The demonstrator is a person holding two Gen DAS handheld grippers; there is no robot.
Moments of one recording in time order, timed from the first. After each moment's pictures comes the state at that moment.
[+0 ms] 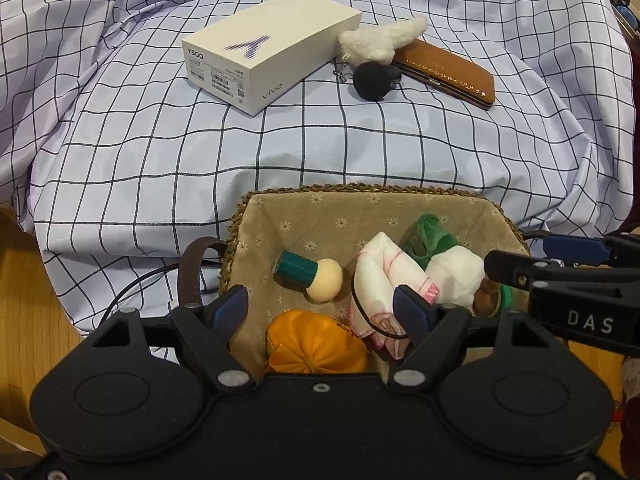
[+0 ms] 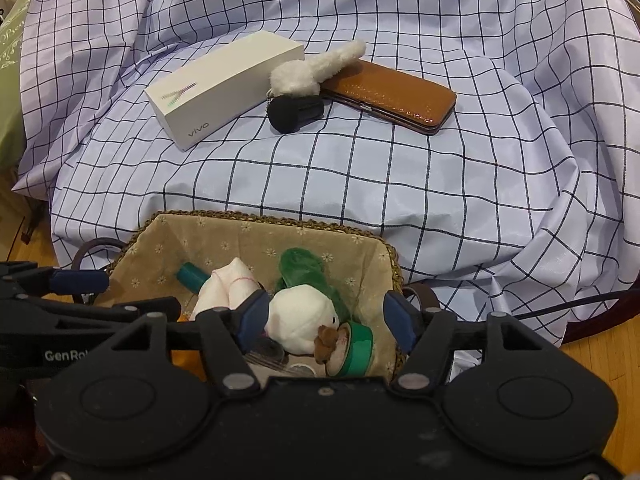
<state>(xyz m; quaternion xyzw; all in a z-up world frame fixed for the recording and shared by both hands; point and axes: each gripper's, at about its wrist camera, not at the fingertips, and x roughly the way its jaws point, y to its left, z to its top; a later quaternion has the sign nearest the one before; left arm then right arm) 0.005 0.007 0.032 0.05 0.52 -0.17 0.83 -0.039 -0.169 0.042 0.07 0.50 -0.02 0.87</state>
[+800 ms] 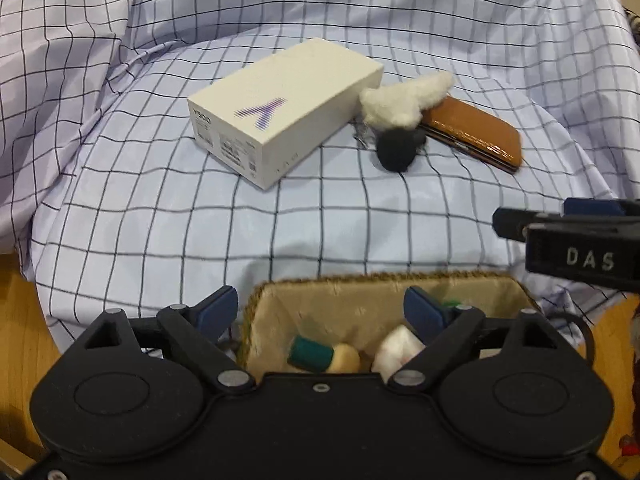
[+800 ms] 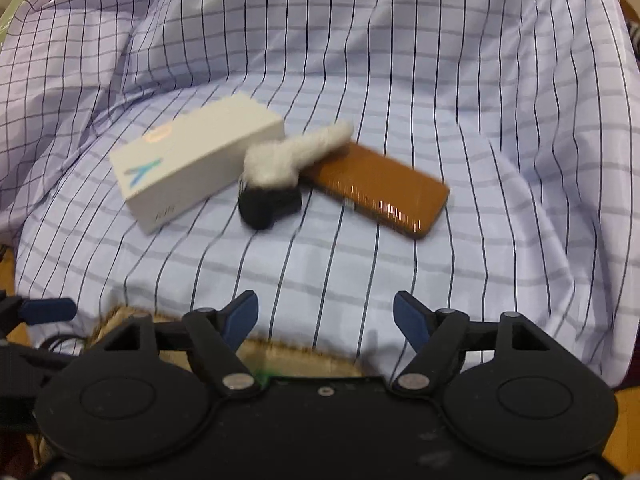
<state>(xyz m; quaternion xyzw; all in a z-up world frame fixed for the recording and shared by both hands) 0.053 -0.003 0.036 0.05 0.48 -0.15 0.87 0.037 -0.171 0.057 0.02 0.44 -0.06 0.90</state>
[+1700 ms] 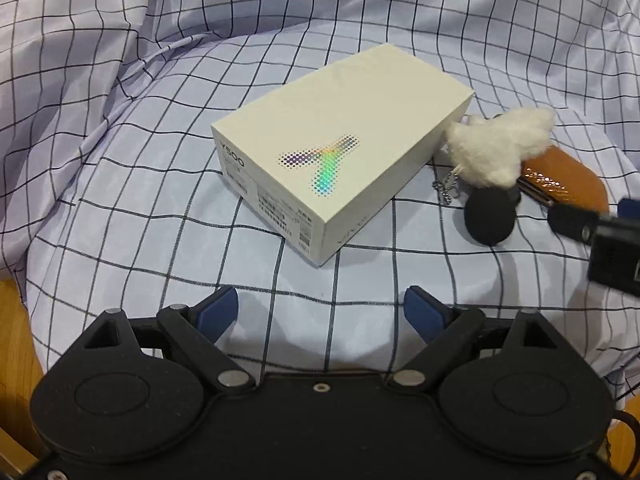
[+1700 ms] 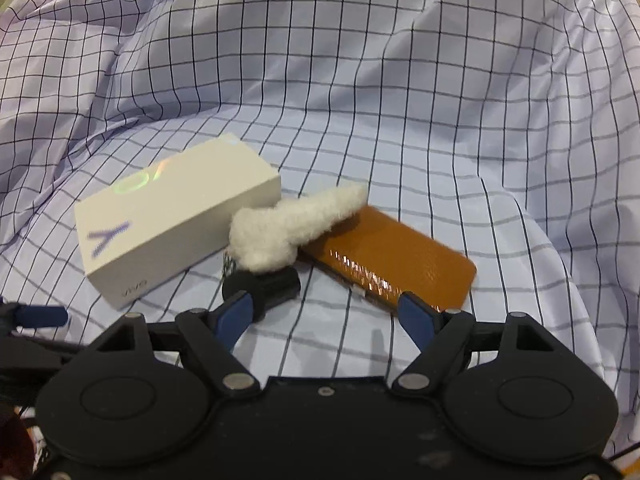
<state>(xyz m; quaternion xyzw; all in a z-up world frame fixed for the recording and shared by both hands) 0.130 -0.004 0.010 0.04 0.49 -0.09 0.87 0.116 -0.169 0.045 0.00 0.40 -0.06 0.91</state>
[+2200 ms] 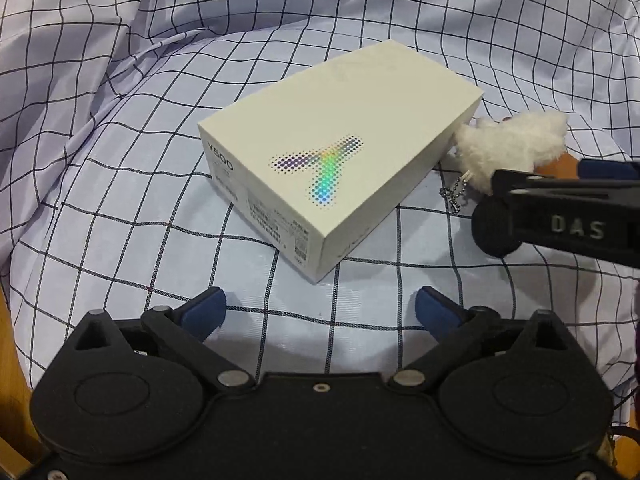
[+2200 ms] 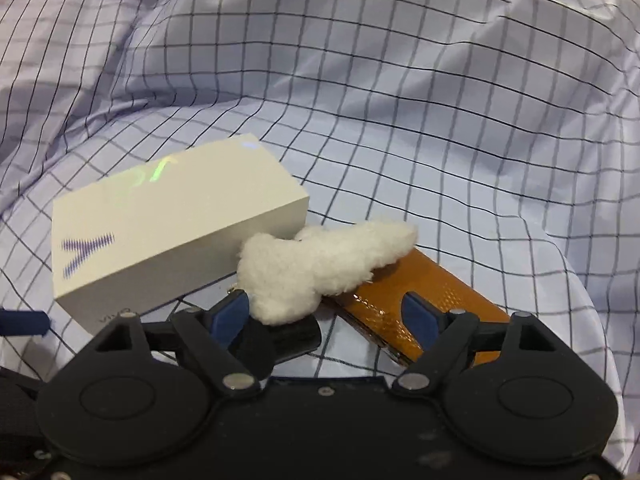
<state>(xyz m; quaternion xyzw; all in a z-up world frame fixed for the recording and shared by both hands) 0.141 -0.005 0.000 0.03 0.48 -0.09 0.87 0.173 -0.152 0.020 -0.05 0.40 -0.03 0.91</state>
